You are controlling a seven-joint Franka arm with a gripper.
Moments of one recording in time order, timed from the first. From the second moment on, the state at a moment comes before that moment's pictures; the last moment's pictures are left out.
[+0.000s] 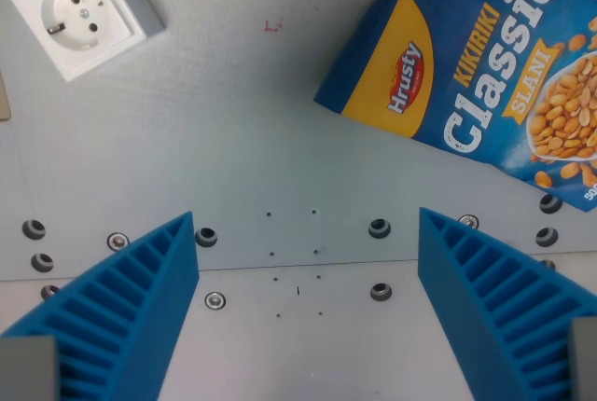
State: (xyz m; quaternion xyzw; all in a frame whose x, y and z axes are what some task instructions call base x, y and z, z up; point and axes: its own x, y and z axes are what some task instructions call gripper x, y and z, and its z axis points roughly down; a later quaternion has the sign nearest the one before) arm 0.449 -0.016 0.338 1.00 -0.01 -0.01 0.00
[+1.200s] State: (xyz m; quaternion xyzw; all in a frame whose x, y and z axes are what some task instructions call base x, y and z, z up) arm 0.446 -0.096 0.337 1.00 -0.02 0.00 0.01
